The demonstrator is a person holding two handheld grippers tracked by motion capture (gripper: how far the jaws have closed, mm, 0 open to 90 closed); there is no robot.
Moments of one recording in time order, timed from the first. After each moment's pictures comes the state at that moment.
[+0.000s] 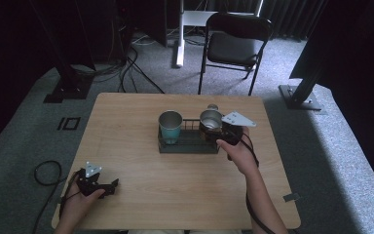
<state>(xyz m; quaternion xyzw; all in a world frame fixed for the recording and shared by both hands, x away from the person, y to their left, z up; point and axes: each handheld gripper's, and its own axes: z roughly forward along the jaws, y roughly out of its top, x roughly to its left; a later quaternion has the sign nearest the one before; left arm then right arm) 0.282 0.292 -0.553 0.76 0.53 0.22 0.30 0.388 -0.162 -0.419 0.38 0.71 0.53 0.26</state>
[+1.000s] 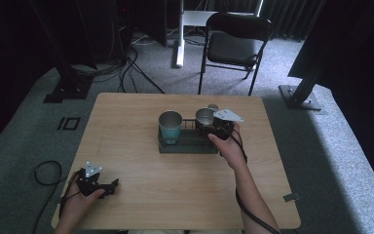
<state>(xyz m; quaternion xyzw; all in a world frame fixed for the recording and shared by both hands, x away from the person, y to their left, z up) 0.282 0.292 -0.553 0.76 0.53 0.22 0.30 0.421 -0.143 -0.444 0.42 0.71 0.50 0.26</state>
